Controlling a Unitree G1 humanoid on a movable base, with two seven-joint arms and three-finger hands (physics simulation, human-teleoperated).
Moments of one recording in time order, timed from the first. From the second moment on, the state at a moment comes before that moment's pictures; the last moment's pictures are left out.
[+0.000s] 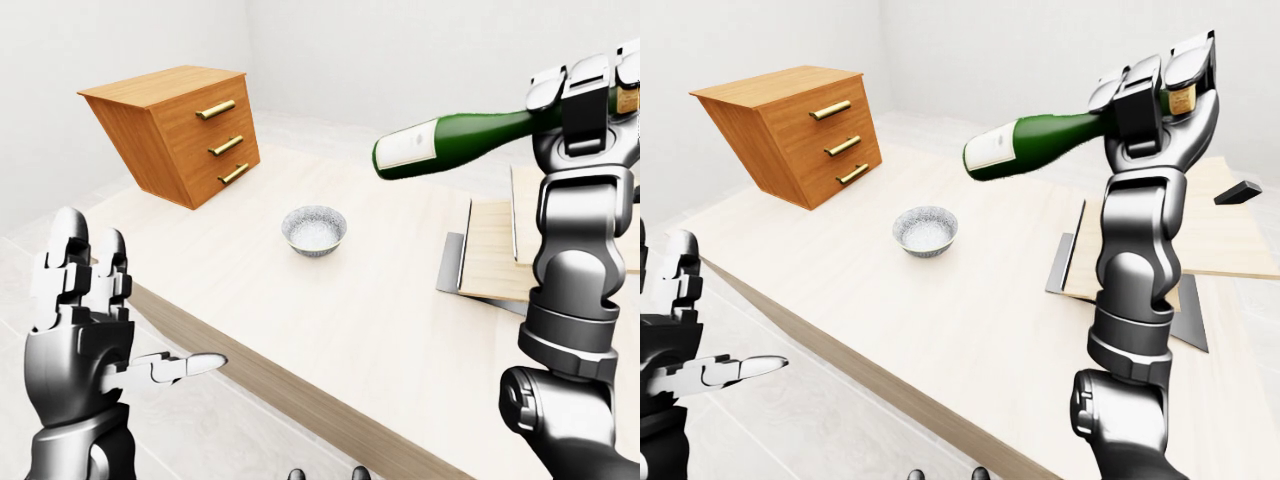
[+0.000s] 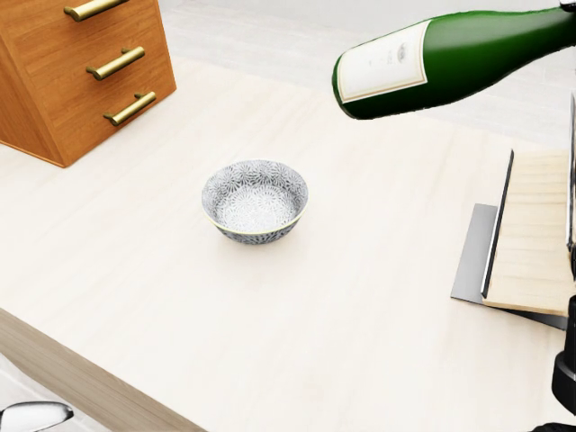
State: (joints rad) left arm 0.23 -0.05 0.45 -0.82 -0.18 0.09 -0.28; right arm -0.75 -0.37 -0.28 -0.12 0.98 0.09 -0.43
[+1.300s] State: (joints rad) left arm 0.23 -0.04 0.37 -0.82 -0.14 0.09 -0.25; right arm -0.48 -0.76 -0.58 -0.04 1.44 0.09 -0.52
